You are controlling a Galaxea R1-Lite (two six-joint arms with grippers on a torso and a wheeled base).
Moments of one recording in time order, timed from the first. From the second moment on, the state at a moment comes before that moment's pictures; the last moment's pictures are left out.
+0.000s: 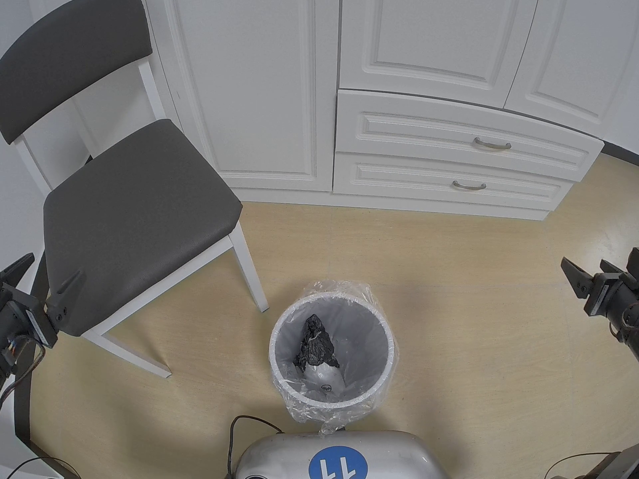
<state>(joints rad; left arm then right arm) -0.11 0.91 -0.34 -0.53 0.06 0.09 0.10 1.19 -0.26 -0.86 -0.15 0.10</state>
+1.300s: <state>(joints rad) -0.07 0.32 -0.50 -0.11 0.05 0.10 0.01 0.03 -0.31 -0.06 -0.10 0.21</state>
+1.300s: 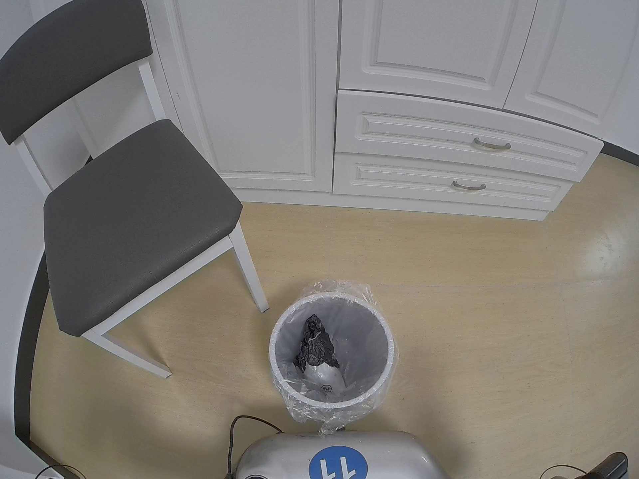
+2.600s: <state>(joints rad) 0.00 0.01 -0.02 0.01 -0.01 0.02 0.00 0.01 -0.02 -0.06 0.06 -0.08</state>
